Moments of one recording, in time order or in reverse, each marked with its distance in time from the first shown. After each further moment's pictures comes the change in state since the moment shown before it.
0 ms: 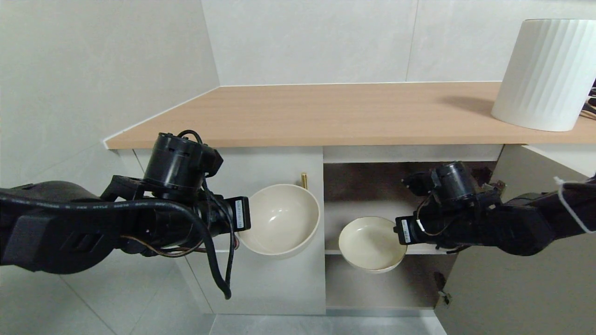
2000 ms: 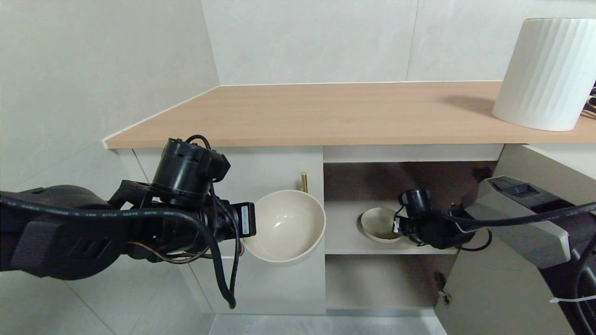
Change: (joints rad) left arm -0.028 0.010 0.010 -0.002 -0.001 0.000; right arm -0.178 0.615 -0.453 -0.180 -0.314 0.182
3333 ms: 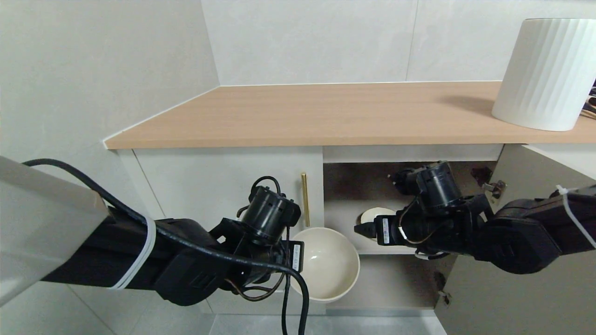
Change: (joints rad) left arm -0.189 0.250 -0.005 -0.105 0.128 -0.002; right arm 0.337 -0.677 0.462 0.142 0.257 -0.011
